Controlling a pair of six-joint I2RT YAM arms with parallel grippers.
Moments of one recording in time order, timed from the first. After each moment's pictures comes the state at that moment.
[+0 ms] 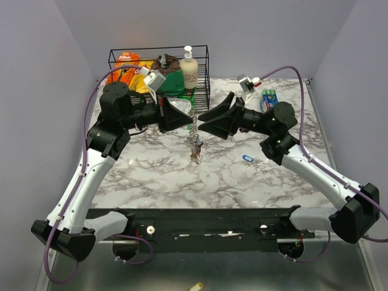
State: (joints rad) left arm -0.38 1.11 1.33 -0.30 0.87 -0.45; right arm 0.63 1.26 1.05 0.60 -0.79 0.79
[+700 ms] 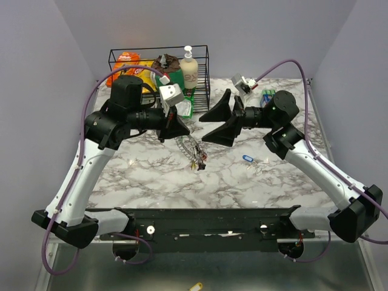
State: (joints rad) left arm -0.46 1.23 1.65 -0.91 0.82 0.16; right arm 0.60 1.26 1.18 0.37 -0.98 0.51
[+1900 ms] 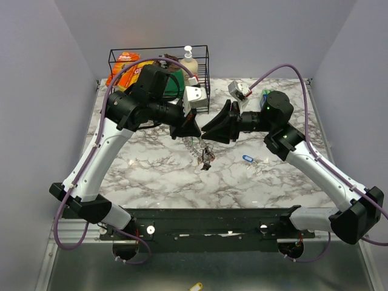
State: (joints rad) left arm -0.60 1.48 1.96 -1.20 0.78 0.41; right arm 0.60 1.25 1.16 0.16 -0.98 0.28
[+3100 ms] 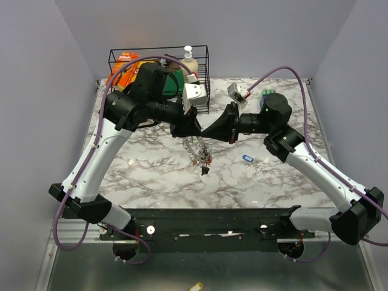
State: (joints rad) left arm -0.60 1.48 1.97 -1.20 0.77 0.40; right arm 0.60 1.24 1.14 0.14 -0.95 0.27
